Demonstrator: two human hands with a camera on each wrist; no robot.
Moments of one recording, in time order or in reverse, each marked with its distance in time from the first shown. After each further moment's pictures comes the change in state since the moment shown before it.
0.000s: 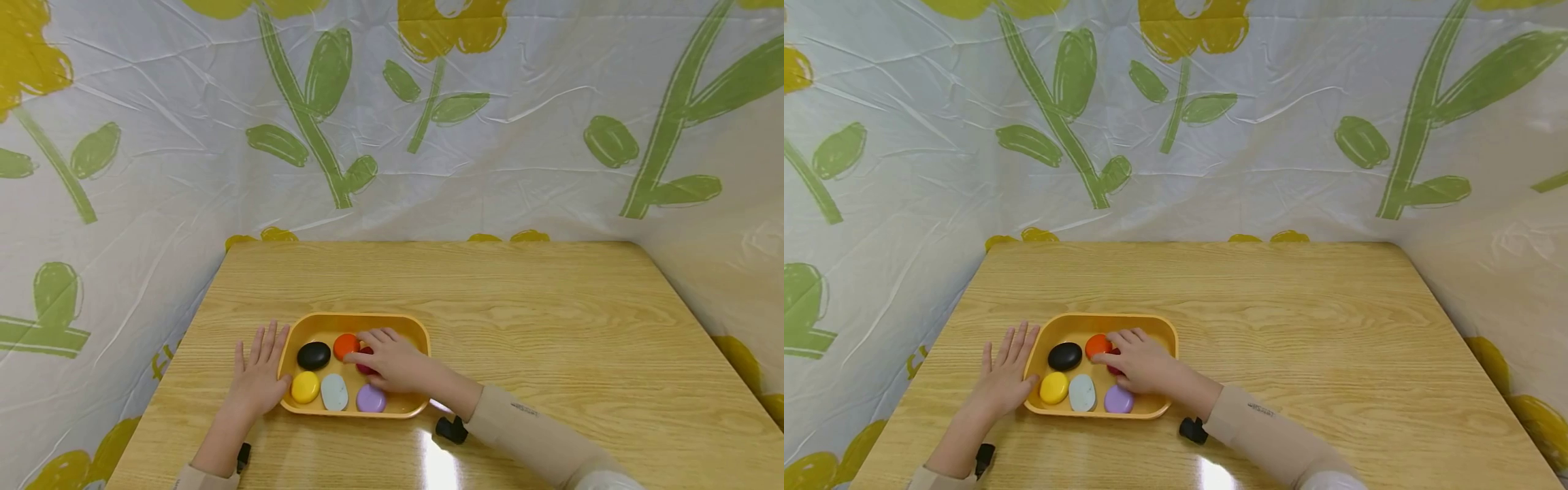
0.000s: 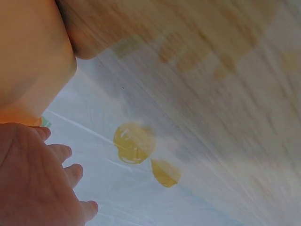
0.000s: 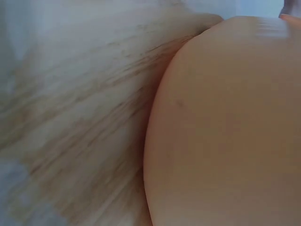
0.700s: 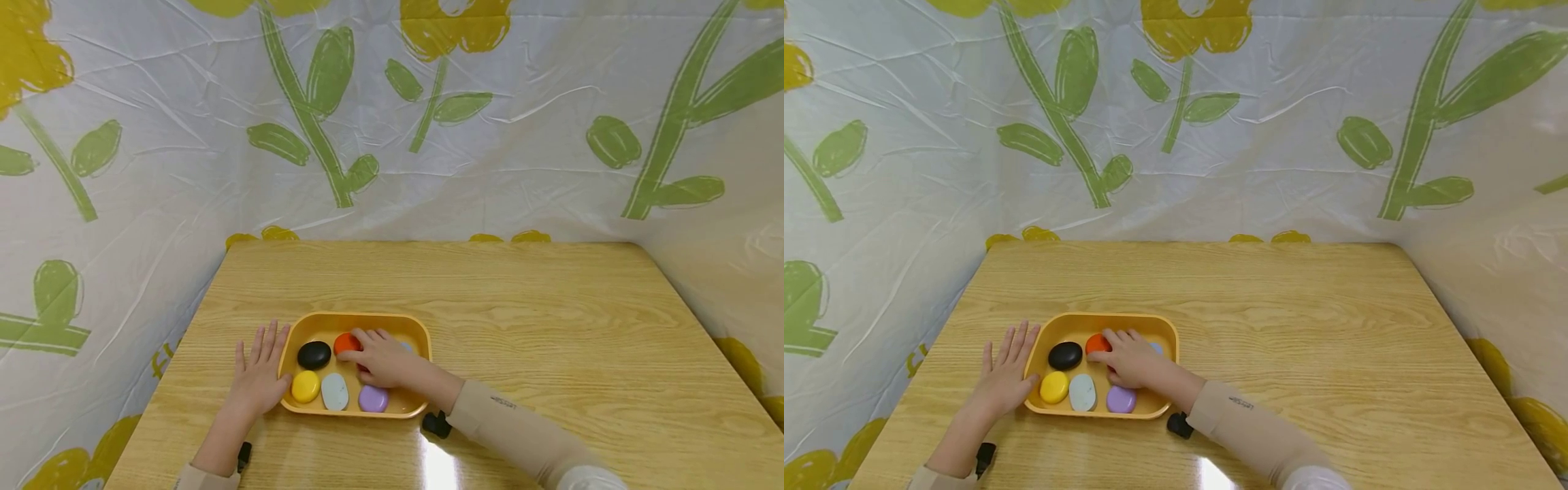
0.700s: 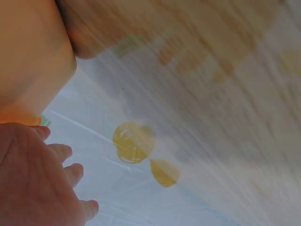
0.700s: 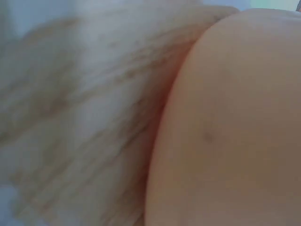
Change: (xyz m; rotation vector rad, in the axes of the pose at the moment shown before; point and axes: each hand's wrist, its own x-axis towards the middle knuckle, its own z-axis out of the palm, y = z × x) left_hand 0.000 0.000 0.000 -0.033 0.001 -0.006; right_hand 0.020 -0.003 0.014 0.031 -0.069 0.035
